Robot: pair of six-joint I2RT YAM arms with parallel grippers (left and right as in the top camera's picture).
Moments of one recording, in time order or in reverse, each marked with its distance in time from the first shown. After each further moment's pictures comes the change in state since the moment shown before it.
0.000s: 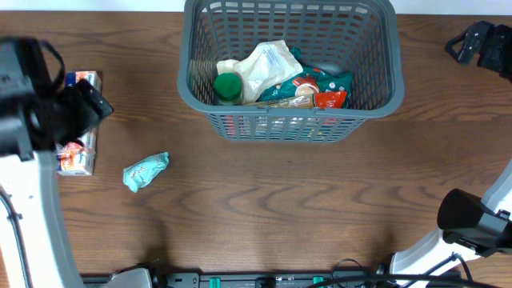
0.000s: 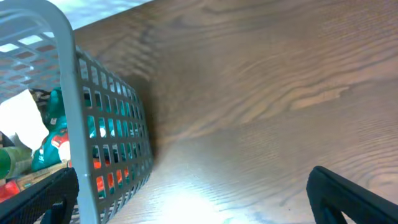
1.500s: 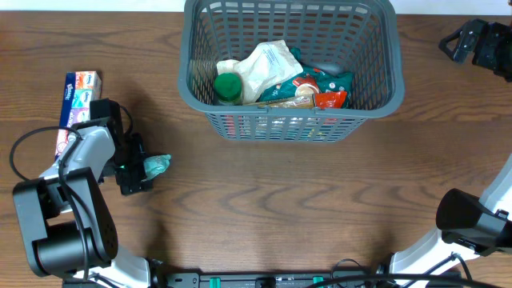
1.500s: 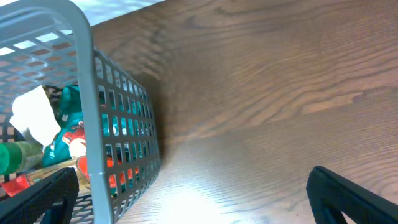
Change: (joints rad) left arm 0.000 0.393 -0.728 0.661 0.185 -1.101; right arm 0.021 0.000 0.000 0.004 -0.024 0.000
